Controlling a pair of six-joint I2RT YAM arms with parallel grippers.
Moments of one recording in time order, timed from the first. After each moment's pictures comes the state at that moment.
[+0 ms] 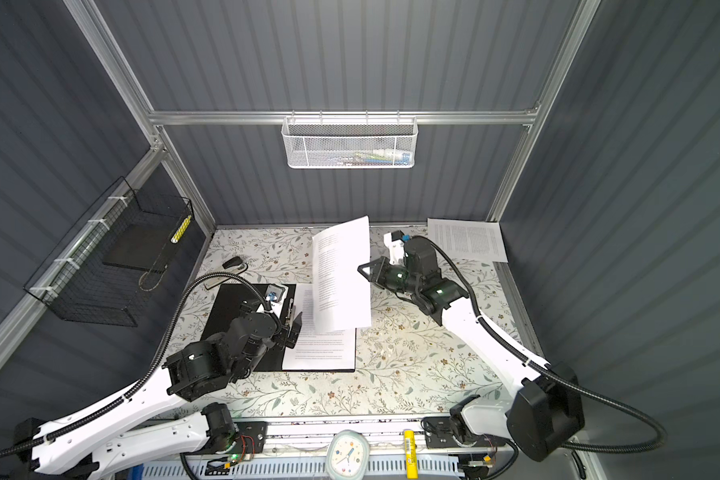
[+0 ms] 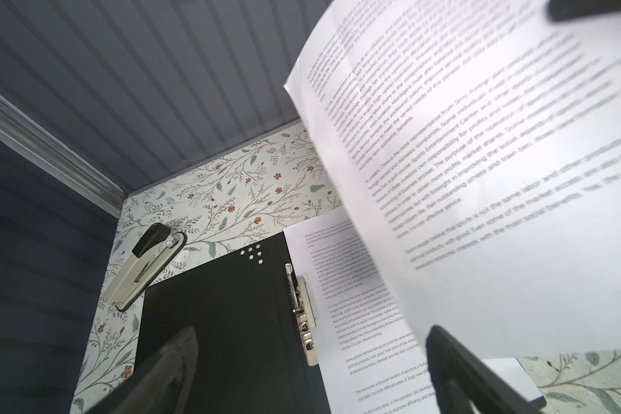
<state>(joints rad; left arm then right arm) -1.05 0.85 0.86 -0.61 -0.71 -0.16 0.45 1.33 0.96 -0.09 -0.48 0.90</state>
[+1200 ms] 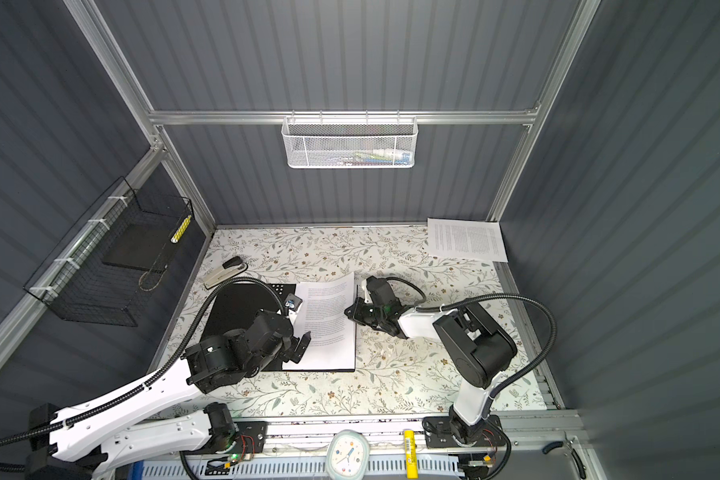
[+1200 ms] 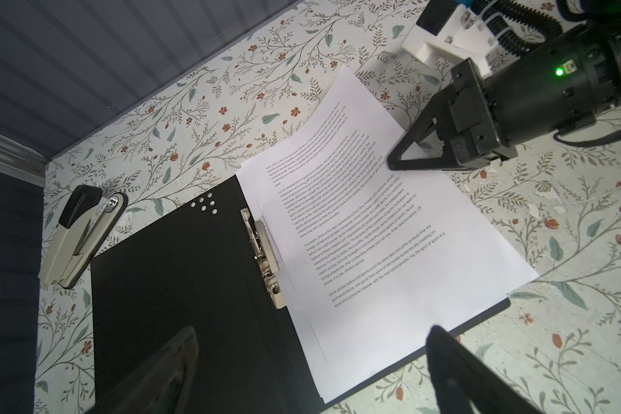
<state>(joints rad) -1.05 0.96 0.87 -0.75 -0.53 -0.22 0.63 1.76 0.80 0.31 -0.37 0.94</state>
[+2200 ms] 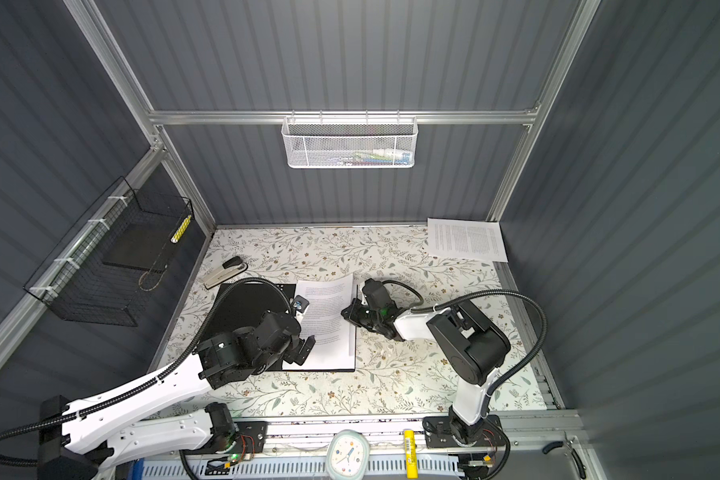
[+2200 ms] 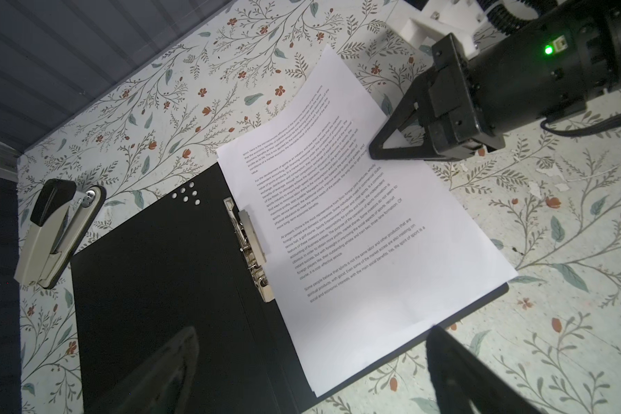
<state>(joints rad) -1.04 1.01 0.87 -0.75 -0.49 -0.22 0.67 1.80 0.80 0.36 -0.32 1.02</state>
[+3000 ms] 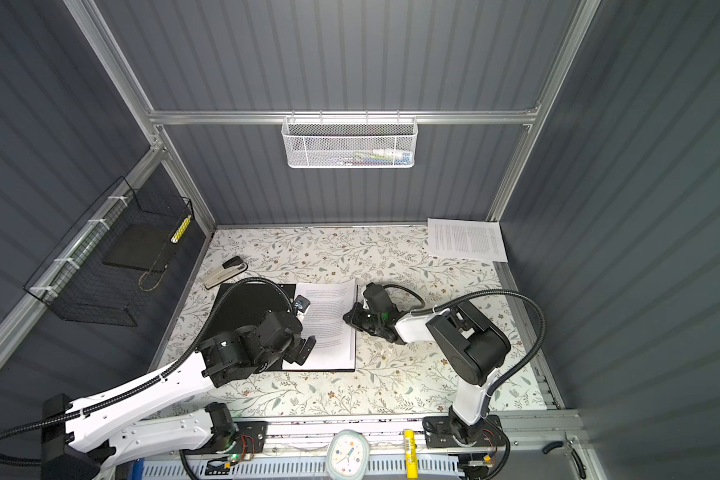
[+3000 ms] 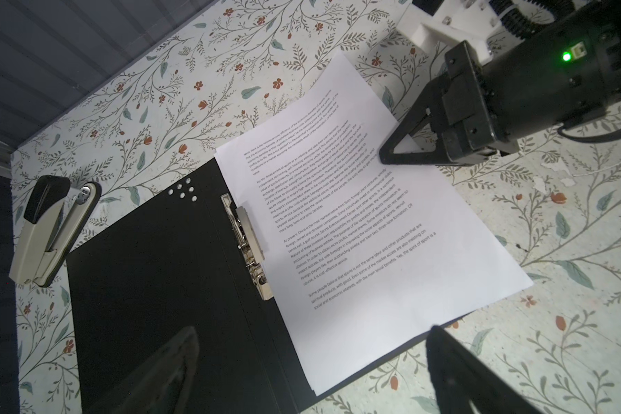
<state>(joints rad) -1.03 1.03 0.87 -0.75 -0.47 -0.22 0.67 1.79 0.76 0.37 -0.32 1.02</state>
